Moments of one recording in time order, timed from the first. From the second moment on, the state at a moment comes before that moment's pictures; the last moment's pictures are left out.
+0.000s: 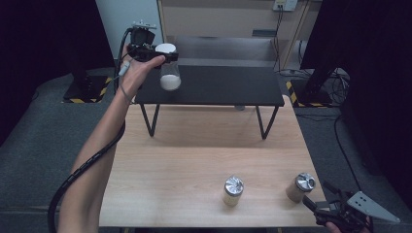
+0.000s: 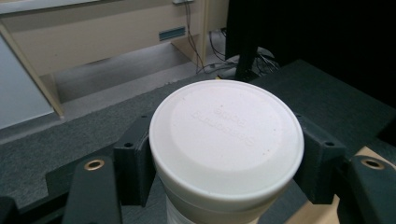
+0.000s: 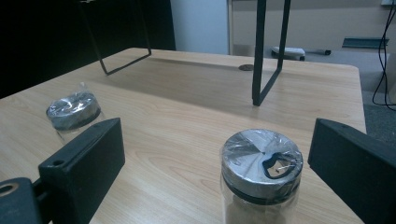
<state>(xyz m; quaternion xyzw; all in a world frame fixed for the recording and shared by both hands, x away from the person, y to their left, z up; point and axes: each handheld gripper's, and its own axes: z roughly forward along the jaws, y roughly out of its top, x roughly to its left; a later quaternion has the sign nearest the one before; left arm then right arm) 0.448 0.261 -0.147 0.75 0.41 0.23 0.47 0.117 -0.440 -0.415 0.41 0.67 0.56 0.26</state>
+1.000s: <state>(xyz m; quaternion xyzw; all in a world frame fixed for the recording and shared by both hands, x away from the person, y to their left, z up) 0.465 0.247 -0.166 0.74 0.45 0.25 0.44 0.116 -0.441 -0.415 0.41 0.67 0.56 0.26</state>
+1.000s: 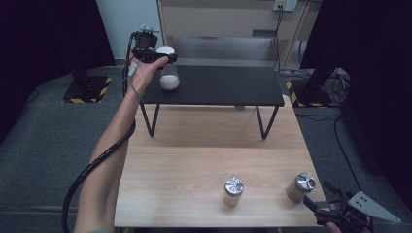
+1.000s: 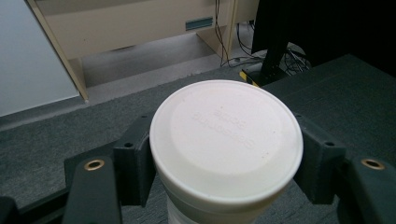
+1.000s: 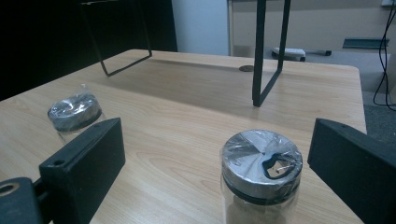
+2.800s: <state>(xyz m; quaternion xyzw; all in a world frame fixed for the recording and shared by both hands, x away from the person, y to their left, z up) 0.441 0.251 -0.160 0.72 0.42 0.29 0.48 0.116 -0.441 -0.416 0.41 0.67 0.56 0.26</state>
